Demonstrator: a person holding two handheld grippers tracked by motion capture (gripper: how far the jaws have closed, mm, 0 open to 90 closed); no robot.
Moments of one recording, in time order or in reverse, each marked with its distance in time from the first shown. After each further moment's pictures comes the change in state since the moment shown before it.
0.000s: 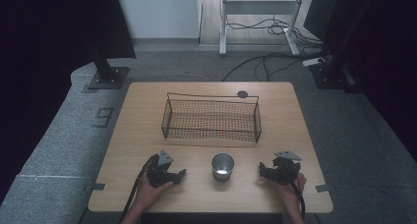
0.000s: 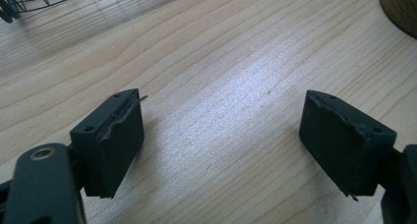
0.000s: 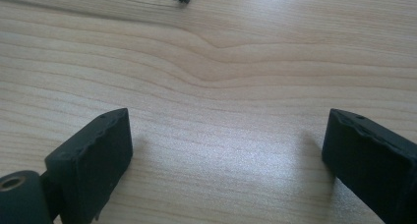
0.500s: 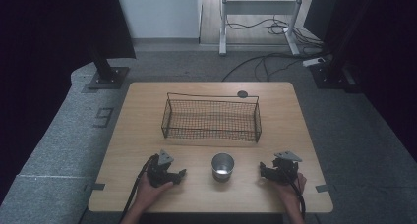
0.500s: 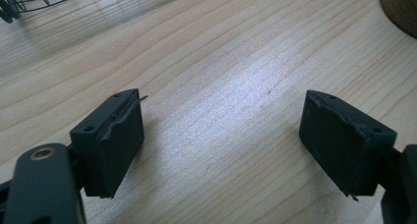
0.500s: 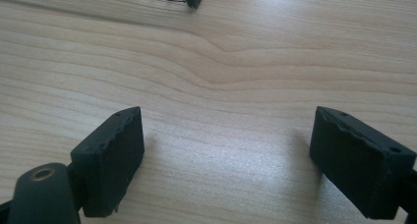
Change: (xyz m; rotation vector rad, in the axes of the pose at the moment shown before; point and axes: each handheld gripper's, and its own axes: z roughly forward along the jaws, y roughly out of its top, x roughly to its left) left arm 0.000 0.000 0.000 0.000 0.000 0.000; right arm 0.001 -0.001 -0.003 -0.023 0.025 -0.013
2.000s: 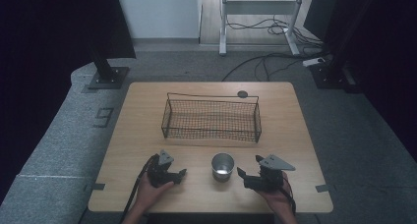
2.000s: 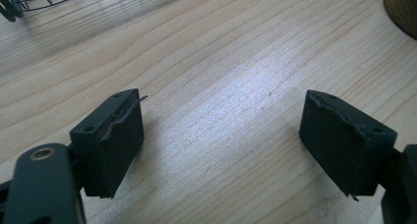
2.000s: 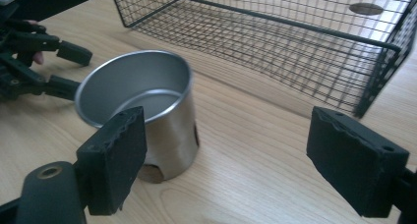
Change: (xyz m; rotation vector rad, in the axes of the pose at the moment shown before) left arm -0.001 0.001 0.001 0.000 0.010 -0.011; right arm 0.066 0.022 -0.061 -0.223 0.363 -0.166
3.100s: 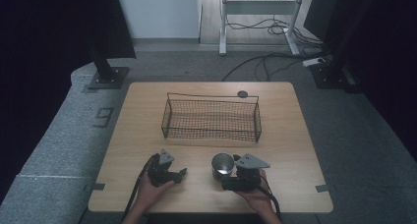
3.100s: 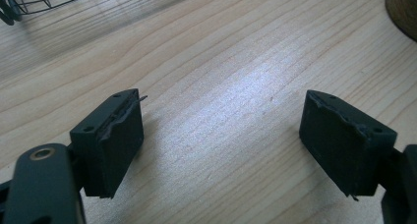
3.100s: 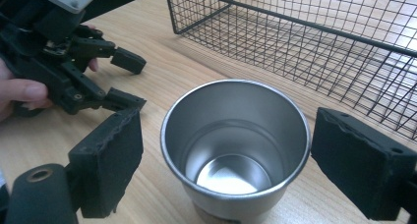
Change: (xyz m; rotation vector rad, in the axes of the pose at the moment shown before) left arm 0.000 0.002 0.002 0.000 0.000 0.001; right arm 0.047 0.016 0.035 0.002 0.097 -0.045
